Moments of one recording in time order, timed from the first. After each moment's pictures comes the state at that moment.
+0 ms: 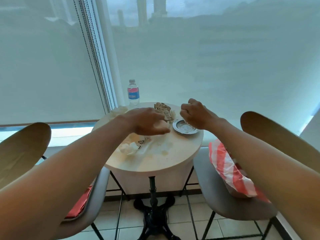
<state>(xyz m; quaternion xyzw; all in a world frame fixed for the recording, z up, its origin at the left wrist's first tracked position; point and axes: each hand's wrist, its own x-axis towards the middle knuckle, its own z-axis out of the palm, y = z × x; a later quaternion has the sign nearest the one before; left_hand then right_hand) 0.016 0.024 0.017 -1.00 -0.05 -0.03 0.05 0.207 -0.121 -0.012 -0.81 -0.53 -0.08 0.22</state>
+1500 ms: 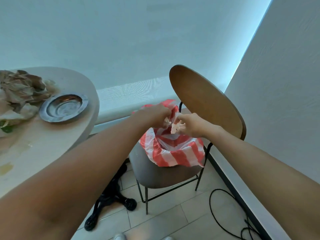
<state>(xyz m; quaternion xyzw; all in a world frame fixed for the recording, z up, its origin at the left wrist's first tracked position) 0.366 -0.202 -0.150 -0.99 0.02 0.13 -0.03 0.425 -0.382 -0.171 -0.89 -0.38 0.20 0.16</state>
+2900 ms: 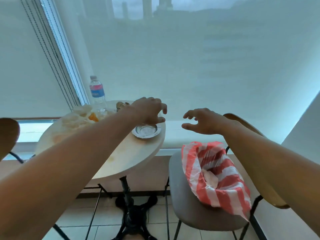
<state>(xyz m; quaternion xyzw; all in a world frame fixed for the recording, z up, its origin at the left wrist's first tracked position) 0.197 -0.069 0.020 -0.99 -0.14 -0.01 0.09 0.363 -0.249 -0.014 -0.83 -0.54 0.05 0.11</state>
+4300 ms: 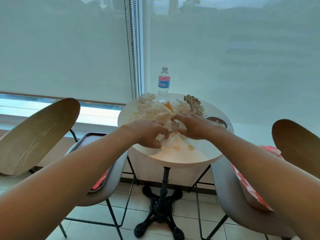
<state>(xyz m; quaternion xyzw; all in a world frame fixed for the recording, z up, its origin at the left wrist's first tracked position) -0.067 0.049 -0.039 -0.98 -0.16 0.07 -0.02 0.128 -0.056 -0.048 -0.75 -0.66 -0.03 0.04</state>
